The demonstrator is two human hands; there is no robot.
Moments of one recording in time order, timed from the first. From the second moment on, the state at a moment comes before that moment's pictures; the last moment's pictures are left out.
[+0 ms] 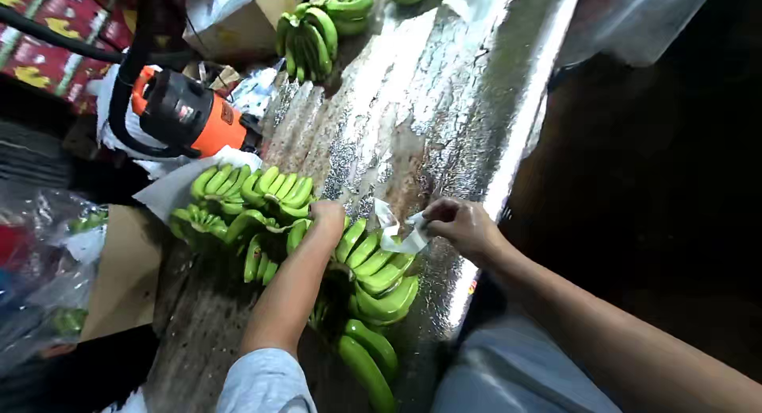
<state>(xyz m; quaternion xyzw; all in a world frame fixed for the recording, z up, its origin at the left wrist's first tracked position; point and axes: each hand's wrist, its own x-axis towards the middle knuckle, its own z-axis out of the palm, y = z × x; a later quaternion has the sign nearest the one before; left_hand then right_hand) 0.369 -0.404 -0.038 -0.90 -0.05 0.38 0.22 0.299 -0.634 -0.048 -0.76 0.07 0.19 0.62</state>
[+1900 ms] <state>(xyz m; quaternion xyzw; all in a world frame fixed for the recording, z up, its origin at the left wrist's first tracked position) 0.360 -0.445 -0.069 -0.91 0.00 0.39 0.15 0.343 -0.746 -0.124 -0.76 0.18 0.19 0.60</state>
